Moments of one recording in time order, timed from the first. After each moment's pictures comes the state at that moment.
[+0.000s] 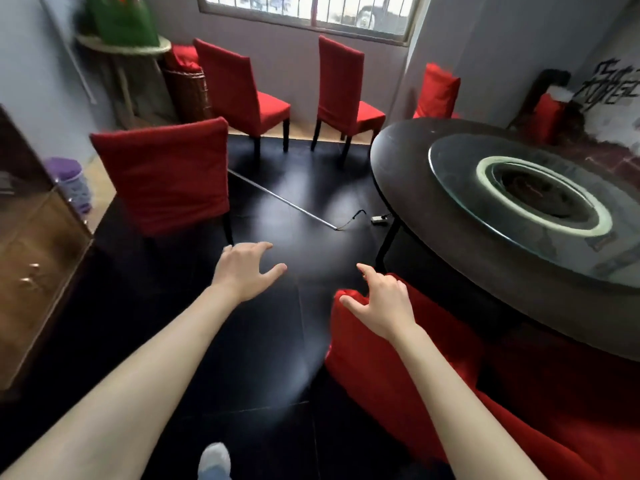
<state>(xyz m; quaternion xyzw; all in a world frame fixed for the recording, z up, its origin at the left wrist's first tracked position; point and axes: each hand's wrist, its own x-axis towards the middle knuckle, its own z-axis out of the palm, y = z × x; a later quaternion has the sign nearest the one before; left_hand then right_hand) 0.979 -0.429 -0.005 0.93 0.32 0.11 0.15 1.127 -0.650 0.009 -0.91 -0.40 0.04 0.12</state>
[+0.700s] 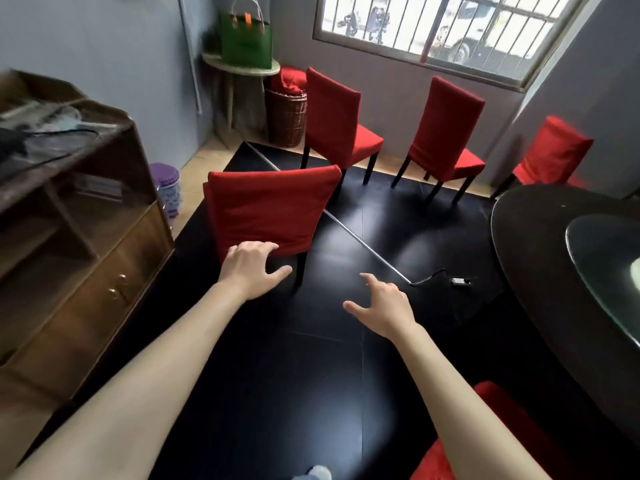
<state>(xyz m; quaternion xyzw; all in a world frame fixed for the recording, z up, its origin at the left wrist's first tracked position) 0.926 -0.100 -0.008 0.88 0.43 0.13 0.14 1.132 -0.274 -0.004 -0.86 -0.49 0.11 0.08</state>
